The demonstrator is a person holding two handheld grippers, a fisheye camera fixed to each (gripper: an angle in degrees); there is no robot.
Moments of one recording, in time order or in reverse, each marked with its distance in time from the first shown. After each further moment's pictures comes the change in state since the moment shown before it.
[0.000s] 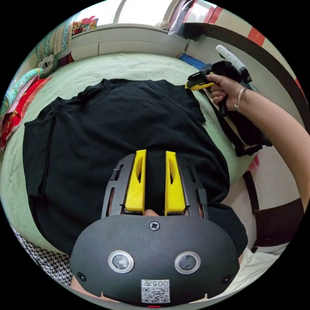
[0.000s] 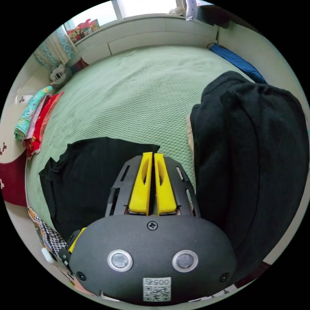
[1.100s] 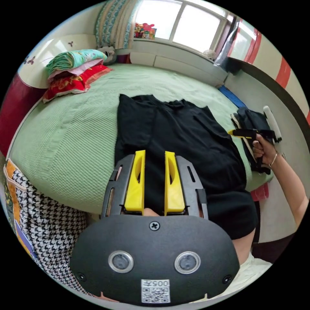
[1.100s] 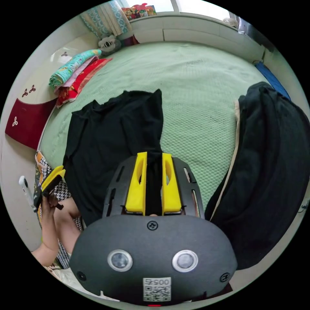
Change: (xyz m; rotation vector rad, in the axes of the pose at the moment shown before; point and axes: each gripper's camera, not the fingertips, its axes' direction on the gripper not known) left arm -0.143 0.076 -0.131 0.171 -0.206 -0.294; right arm -0.046 0.083 -0.024 -0.037 -0.162 -0.311
